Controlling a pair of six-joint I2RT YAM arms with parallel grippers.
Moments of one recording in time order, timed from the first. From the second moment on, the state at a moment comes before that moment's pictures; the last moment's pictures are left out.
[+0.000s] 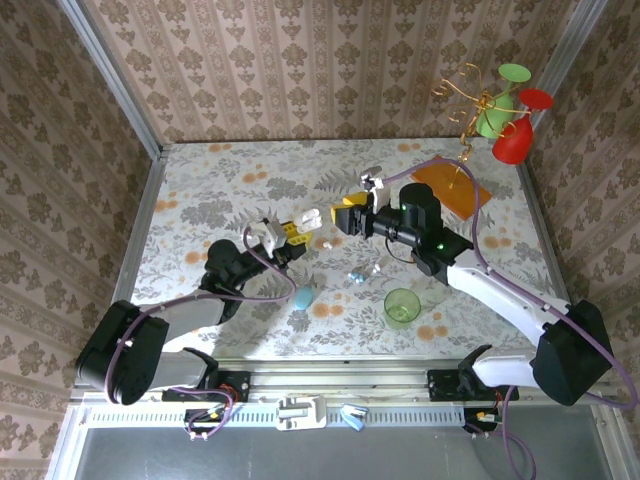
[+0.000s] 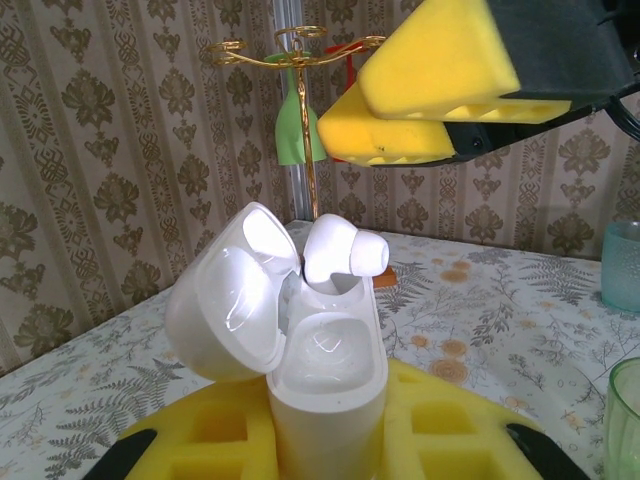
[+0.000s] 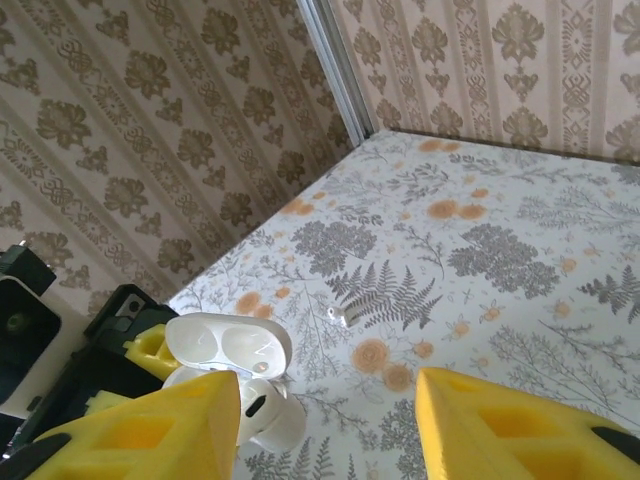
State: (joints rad) left arm -0.53 1.29 0.36 1.05 0.59 0.01; right arm 0.56 1.28 0.93 0.14 -0.34 0.29
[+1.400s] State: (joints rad) left arm -0.52 1.30 0.38 1.06 0.60 0.00; right arm 0.59 1.36 0.99 0.03 -0.38 0.23
